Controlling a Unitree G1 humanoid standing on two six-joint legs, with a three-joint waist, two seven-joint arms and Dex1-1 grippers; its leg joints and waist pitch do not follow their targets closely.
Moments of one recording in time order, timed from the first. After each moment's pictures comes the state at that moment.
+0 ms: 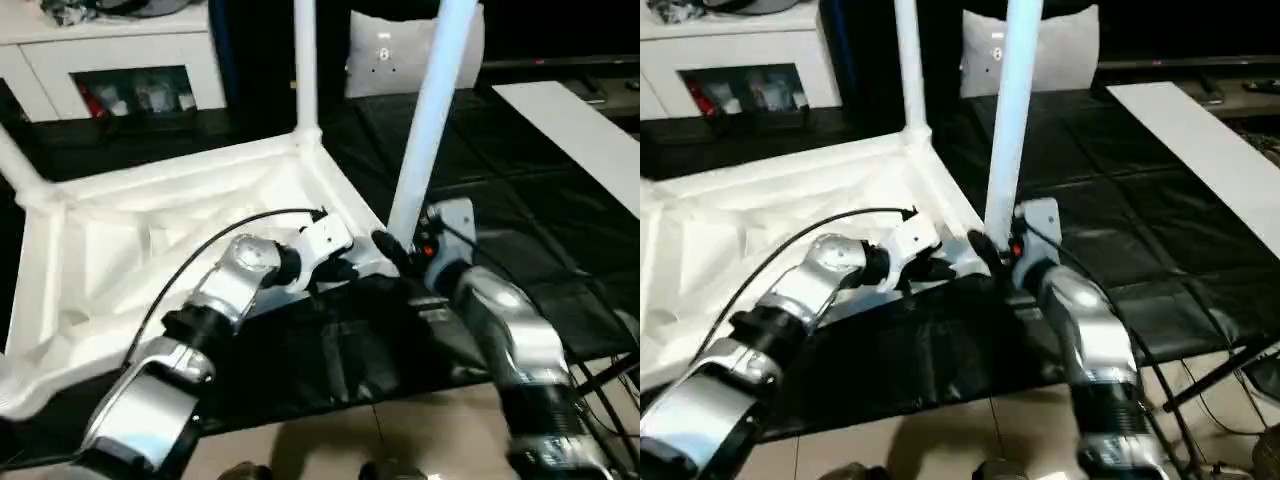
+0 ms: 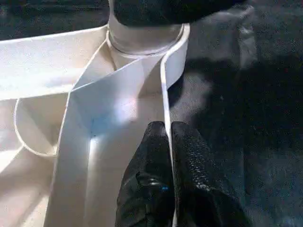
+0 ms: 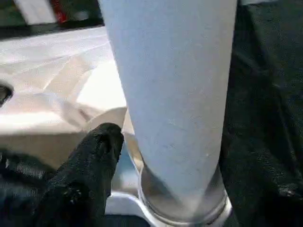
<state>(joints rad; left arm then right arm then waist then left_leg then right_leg) -0.74 0.19 -0.31 0.73 0.11 0.10 -0.95 -0.34 -0.16 -0.05 0.17 0.17 0.42 0.51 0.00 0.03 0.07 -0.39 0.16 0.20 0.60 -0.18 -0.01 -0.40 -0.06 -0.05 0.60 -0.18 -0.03</state>
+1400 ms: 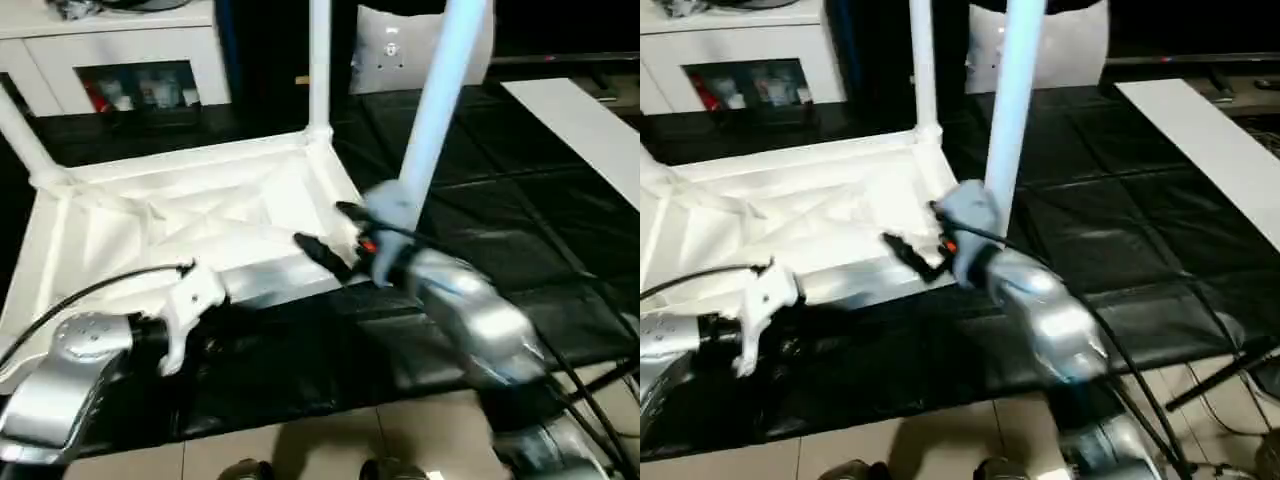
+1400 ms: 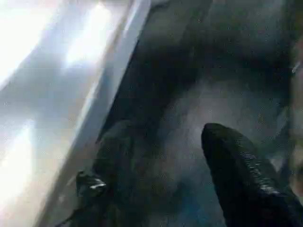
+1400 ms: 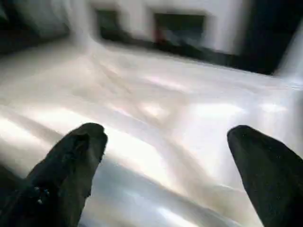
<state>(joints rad) -0.05 0.63 -0.07 -0.24 -0.14 0.58 -1.02 -0.50 -0.14 0.28 0.16 0.05 0.37 0.41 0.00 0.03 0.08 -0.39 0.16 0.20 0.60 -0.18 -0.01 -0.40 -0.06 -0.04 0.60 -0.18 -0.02</state>
